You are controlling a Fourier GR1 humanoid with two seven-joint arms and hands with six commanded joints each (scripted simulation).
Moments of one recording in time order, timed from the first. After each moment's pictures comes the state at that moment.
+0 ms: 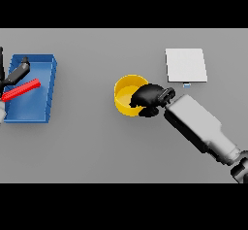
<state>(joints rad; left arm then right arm) -0.44 0.74 -0.36 -1.19 -0.06 0.30 0.48 -0.72 -0.31 0.70 -1.10 0.85 0.59 -0.16</state>
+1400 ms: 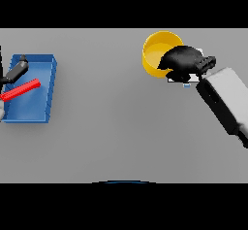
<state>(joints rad) -0.46 0.74 -0.36 -1.18 -0.07 0.29 0.48 -0.82 -0.52 0.50 -1.13 0.77 0.53 -0.13</state>
